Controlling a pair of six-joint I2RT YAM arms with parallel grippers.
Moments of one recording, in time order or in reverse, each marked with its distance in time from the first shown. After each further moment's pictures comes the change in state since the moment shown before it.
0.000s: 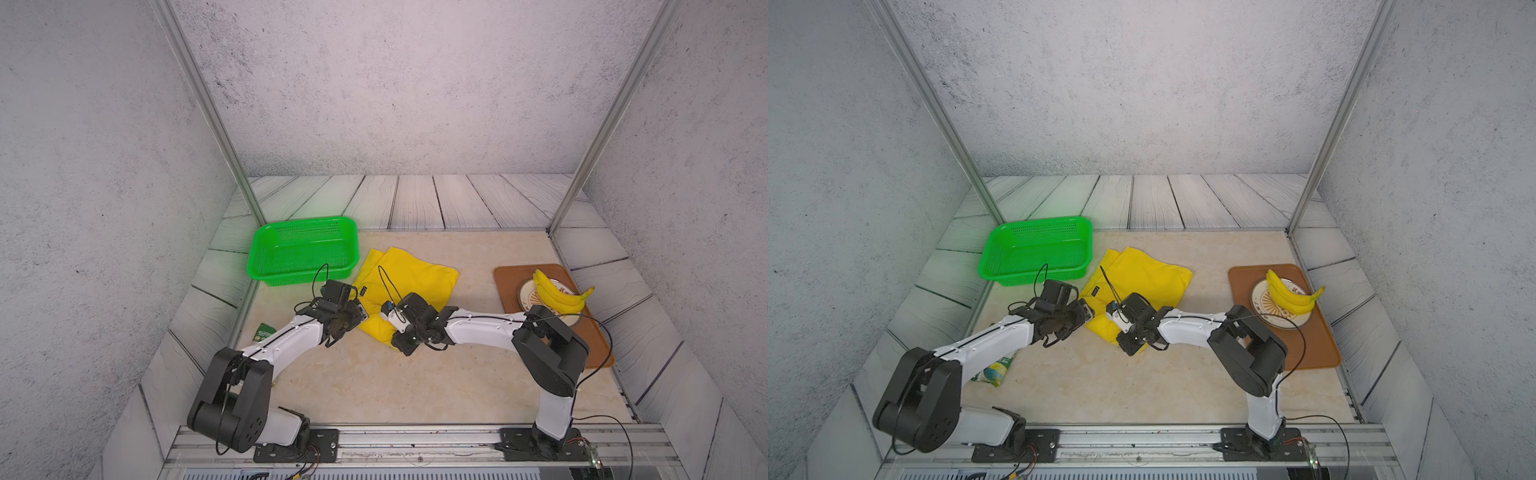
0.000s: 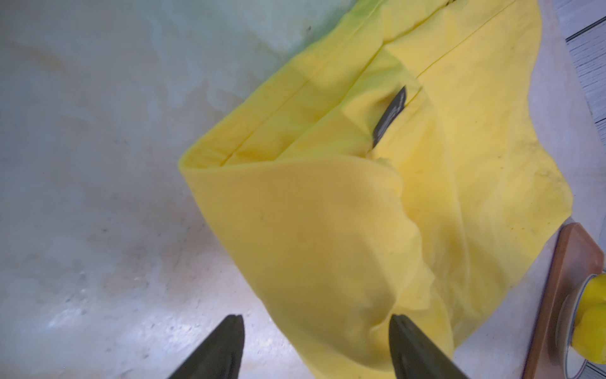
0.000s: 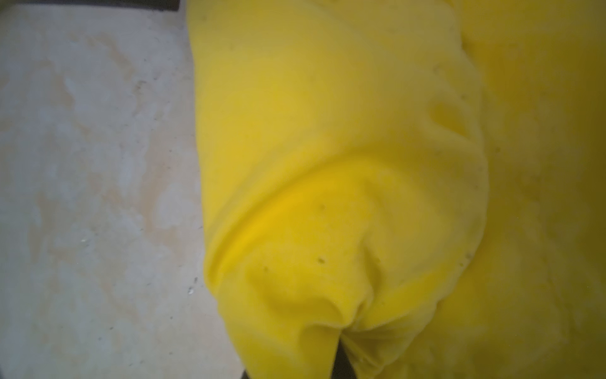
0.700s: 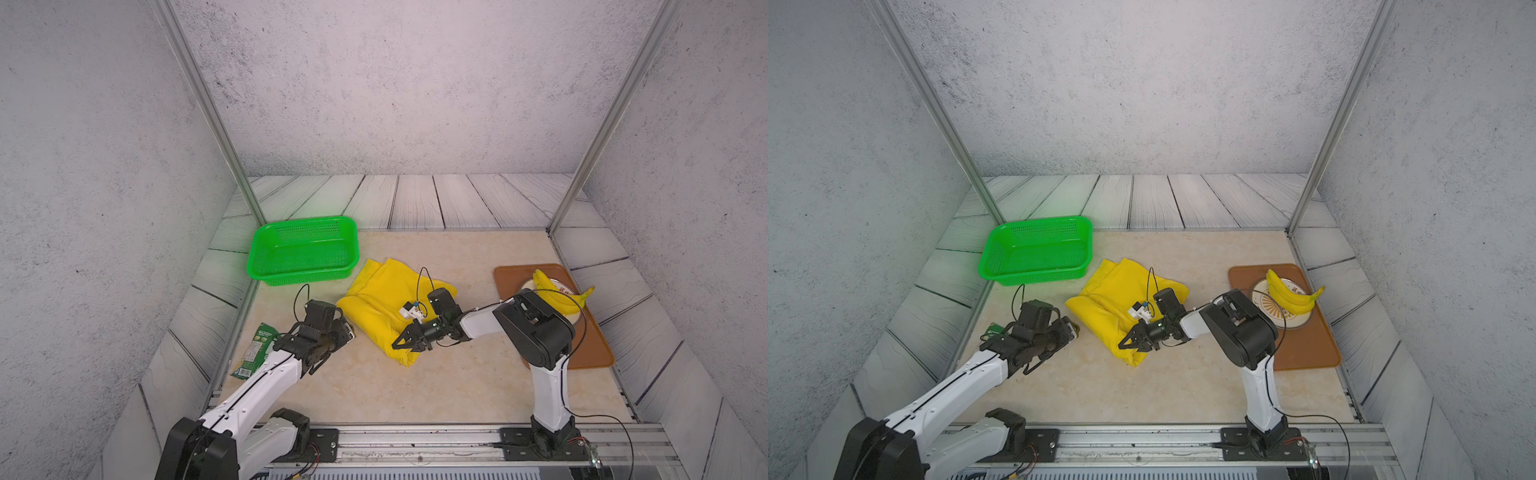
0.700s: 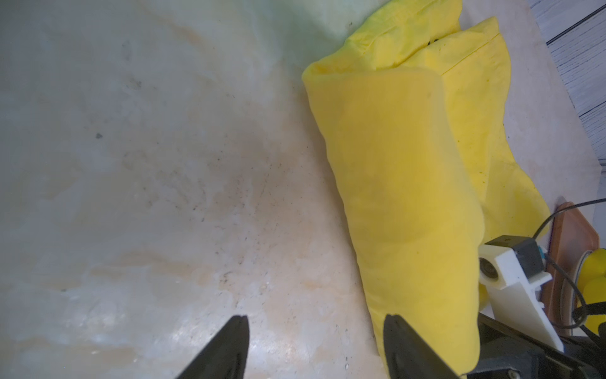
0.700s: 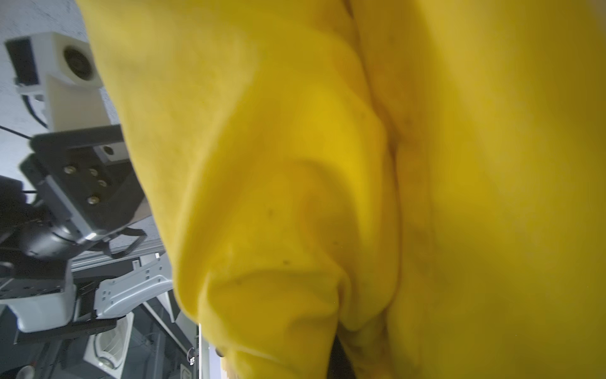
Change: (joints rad) left arm 0.012 -0.299 -0.198 -0.063 -0.014 0.026; right arm -0.270 0.195 -0.203 0.645 -0.875 0.803
